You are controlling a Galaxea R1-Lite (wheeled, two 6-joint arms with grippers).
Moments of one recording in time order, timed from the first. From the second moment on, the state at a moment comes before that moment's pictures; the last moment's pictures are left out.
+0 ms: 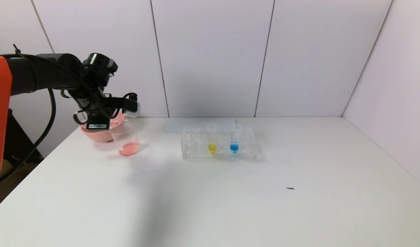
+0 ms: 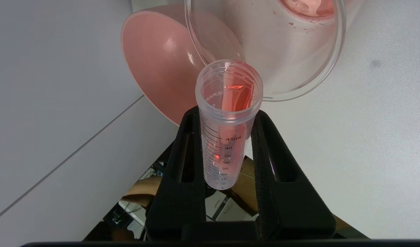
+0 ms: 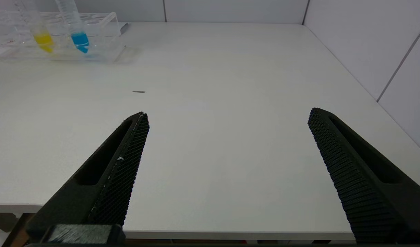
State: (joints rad) left arm -0.08 2.15 -1.99 0.74 0.30 1.35; right arm 0.00 0.00 0.00 0.00 0.00 0.00
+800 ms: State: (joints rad) left arm -0.09 2.15 -1.99 0.75 0.31 1.38; right arm 0.00 0.00 0.00 0.00 0.00 0.00
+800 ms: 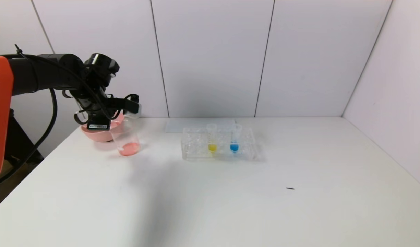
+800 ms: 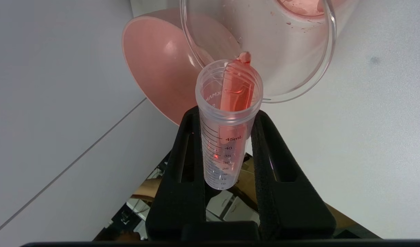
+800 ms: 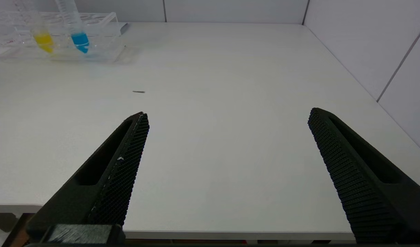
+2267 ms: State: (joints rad) left arm -0.09 2.15 -1.99 0.75 0.36 1.39; right arm 0.00 0.00 0.00 0.00 0.00 0.00
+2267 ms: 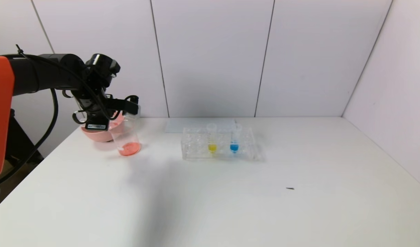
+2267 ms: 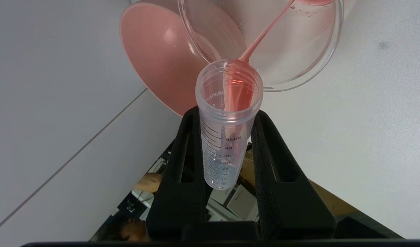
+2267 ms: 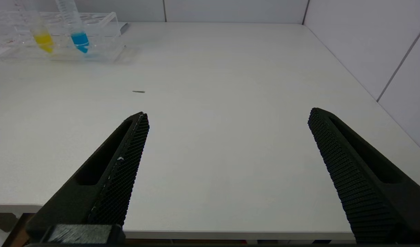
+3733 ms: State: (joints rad) left arm -0.10 2.15 -1.99 0.75 0.39 1.42; right arm 0.00 0.00 0.00 0.00 0.00 0.00
